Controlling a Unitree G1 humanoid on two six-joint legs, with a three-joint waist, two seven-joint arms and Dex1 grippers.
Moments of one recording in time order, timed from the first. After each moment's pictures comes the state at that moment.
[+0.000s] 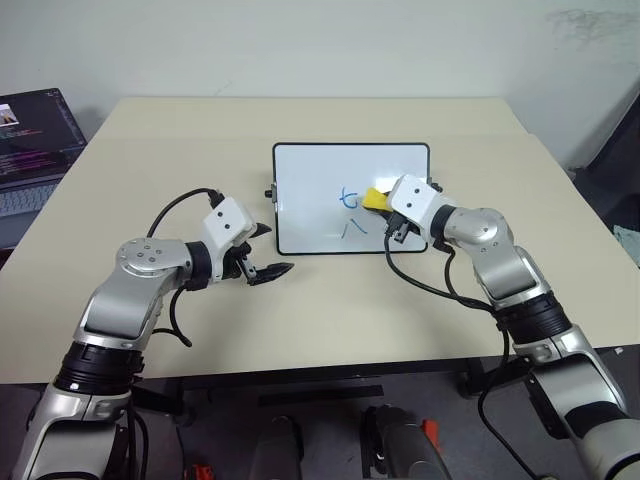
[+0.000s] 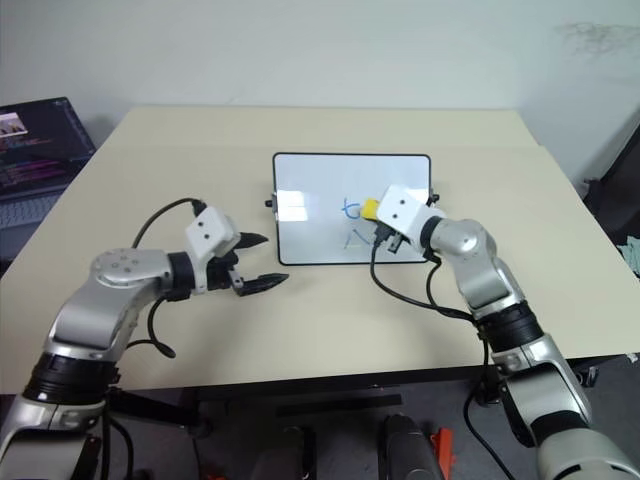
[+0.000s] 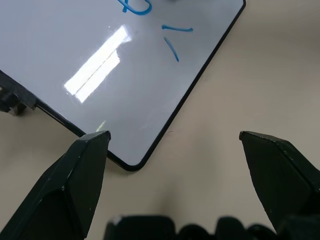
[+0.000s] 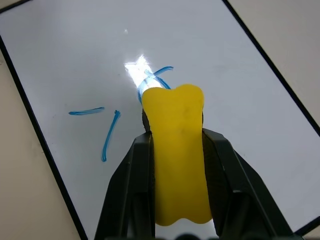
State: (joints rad) left arm -0.47 0.76 -0.06 -0.07 -0.24 0.49 -0.93; right arm -0.80 -0.43 0.29 0.21 -0.21 0.26 0.64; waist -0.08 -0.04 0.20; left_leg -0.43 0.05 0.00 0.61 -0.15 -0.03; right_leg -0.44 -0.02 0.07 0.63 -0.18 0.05
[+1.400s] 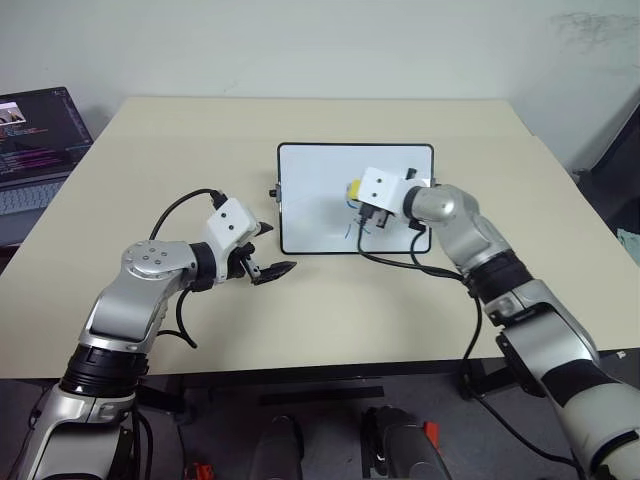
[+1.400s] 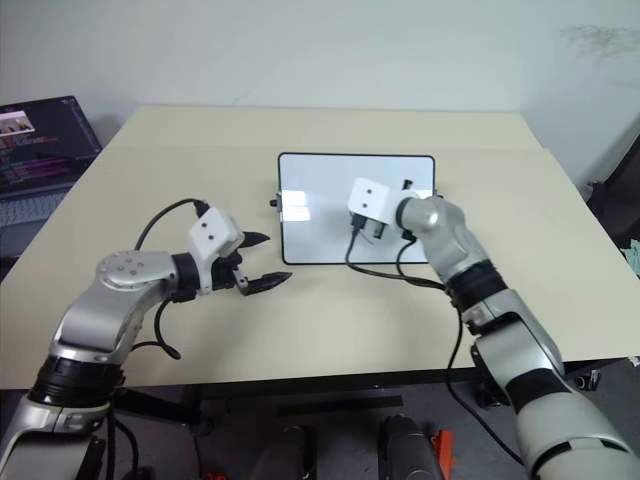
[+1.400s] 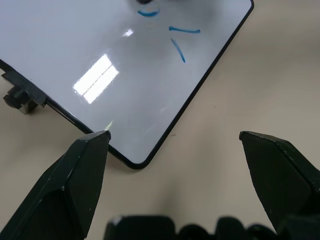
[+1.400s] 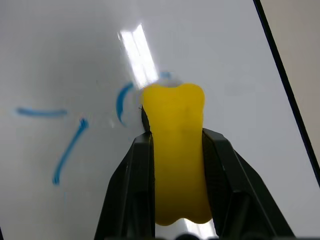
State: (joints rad) left arm -0.46 0.74 -0.06 -0.09 -0.24 0.50 -0.89; right arm -1.01 -0.39 0.40 0.57 -0.38 0.14 0.60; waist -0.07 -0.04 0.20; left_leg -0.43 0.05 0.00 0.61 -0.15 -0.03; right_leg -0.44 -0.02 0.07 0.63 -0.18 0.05
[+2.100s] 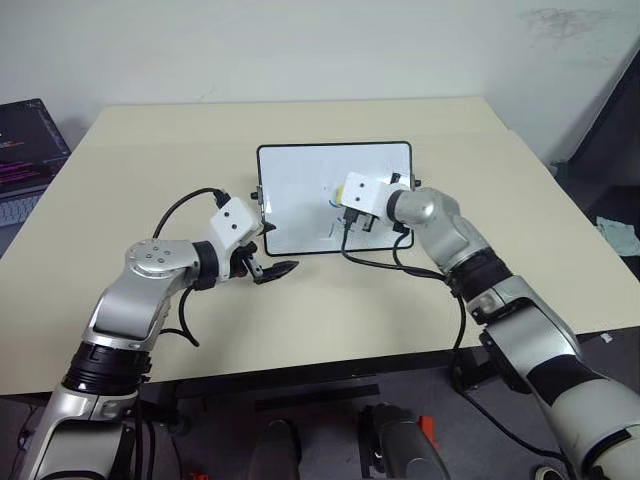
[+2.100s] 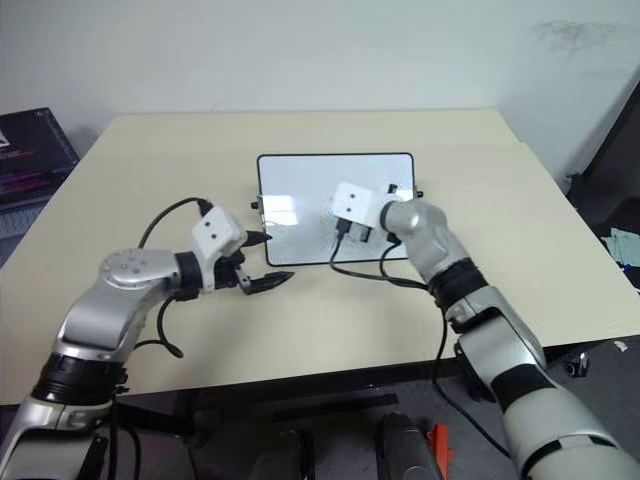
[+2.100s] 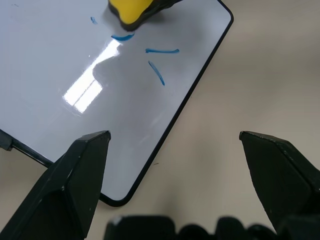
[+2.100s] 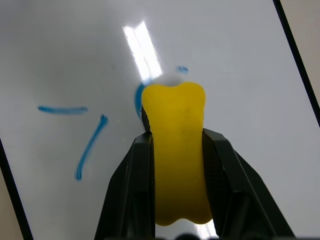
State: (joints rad) left arm -0.47 0.74 -0.07 -0.08 -0.23 0.49 -0.89; right arm -1.10 -0.23 0.42 0.71 -0.41 0.12 0.58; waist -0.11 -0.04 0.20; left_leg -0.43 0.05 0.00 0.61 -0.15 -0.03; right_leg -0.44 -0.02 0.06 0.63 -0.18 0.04
